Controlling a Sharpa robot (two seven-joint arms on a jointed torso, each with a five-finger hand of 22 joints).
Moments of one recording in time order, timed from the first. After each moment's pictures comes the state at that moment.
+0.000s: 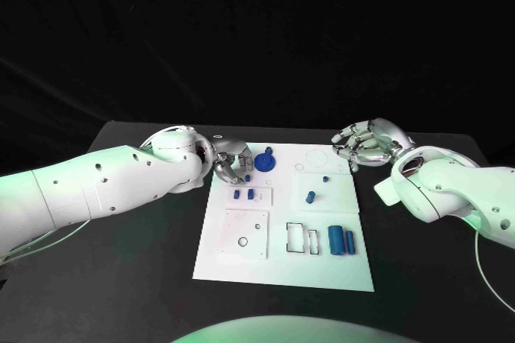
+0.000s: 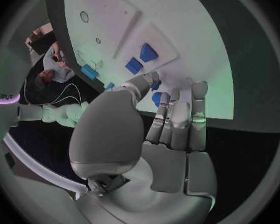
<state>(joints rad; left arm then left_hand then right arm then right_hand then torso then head) 1.23 -0.73 -0.04 1.38 -1.48 0.02 -0.11 1.34 -0.24 0.48 -0.01 0.29 0.78 0.12 0.25 0.33 0.87 0.14 0.34 0.15 1.32 0.06 1.39 0.93 0.16 1.10 0.16 0.72 1.29 1.29 -0.91 -0.16 1.60 -0.75 -0.55 -0.05 1.26 -0.27 0.50 0.20 0.61 0.80 0.13 0.41 0.53 1.05 0.05 0.82 0.68 1.41 -0.03 1.23 1.05 0.16 1.16 0.08 0.65 0.96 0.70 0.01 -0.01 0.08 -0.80</state>
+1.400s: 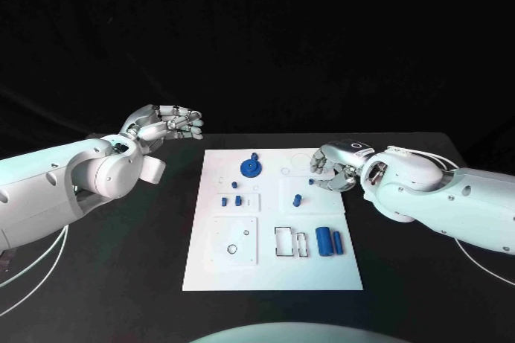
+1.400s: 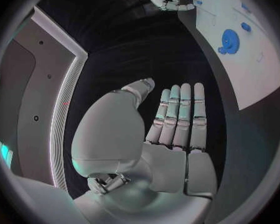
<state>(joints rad) 1.23 -0.95 -0.02 1.42 -0.15 -0.19 0.31 1.33 -0.18 0.44 0.14 0.25 0.85 0.18 0.34 0.32 1.00 0.15 0.31 0.06 0.82 0.11 0.69 0.25 0.17 0.85 0.22 0.14 0.87 1.26 -0.84 -0.15 1.54 -1.60 -0.26 -0.20 1.29 -0.26 0.51 0.02 0.27 0.93 0.16 0.29 0.39 1.02 0.10 0.24 0.21 1.46 0.02 1.40 1.25 0.12 1.36 0.12 1.08 1.27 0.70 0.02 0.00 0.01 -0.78</state>
